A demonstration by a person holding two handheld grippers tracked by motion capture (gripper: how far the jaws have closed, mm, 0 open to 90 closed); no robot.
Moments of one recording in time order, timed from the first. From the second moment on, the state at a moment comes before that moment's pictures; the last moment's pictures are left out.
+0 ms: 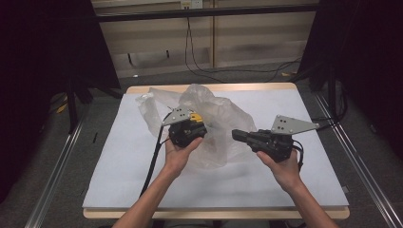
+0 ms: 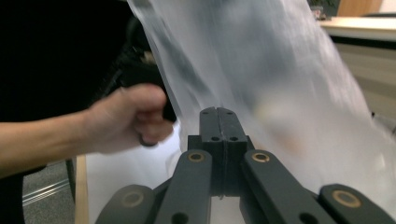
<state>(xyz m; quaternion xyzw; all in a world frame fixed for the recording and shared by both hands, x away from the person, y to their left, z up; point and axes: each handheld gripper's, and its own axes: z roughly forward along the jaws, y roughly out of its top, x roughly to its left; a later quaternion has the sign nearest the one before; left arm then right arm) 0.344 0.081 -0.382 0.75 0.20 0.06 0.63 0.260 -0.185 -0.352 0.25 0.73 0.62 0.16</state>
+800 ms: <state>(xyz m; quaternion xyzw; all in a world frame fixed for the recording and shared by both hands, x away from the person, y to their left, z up) 0.348 0.072 -0.433 0.80 0.21 0.04 0.56 0.309 -0.175 -0.370 0.29 0.72 0.60 0.17</state>
